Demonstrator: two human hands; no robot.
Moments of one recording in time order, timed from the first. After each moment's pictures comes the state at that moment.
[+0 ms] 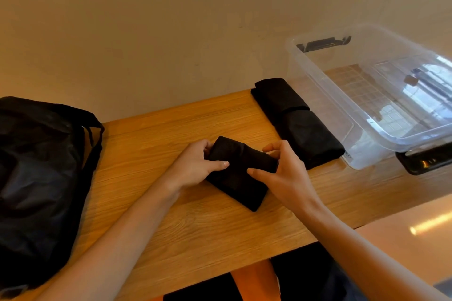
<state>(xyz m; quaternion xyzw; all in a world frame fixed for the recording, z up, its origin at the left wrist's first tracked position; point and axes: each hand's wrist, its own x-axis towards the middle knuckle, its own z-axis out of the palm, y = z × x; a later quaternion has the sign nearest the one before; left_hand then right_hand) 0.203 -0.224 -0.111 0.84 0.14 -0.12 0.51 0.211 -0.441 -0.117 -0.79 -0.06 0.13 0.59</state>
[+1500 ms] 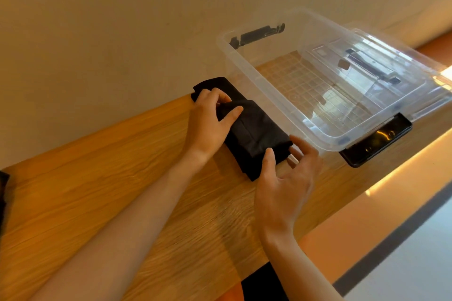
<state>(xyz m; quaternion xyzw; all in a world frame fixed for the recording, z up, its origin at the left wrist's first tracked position) 0.336 -0.345 -0.118 0.90 -0.06 0.14 0.41 0.221 -0.464 -0.133 -0.72 0.19 -0.32 0.59</state>
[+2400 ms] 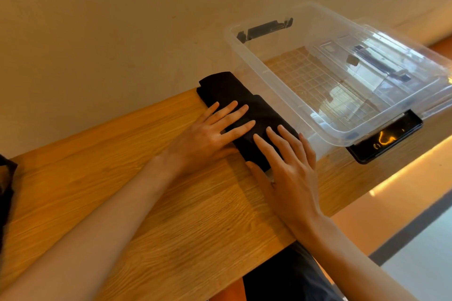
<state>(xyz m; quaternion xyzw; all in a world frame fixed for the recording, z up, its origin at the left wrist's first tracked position) 0.326 -0.293 -0.145 0.90 -0.43 0.11 0.01 0.236 -0.516 -0.171 -0.93 -0.14 -0.29 0.17</state>
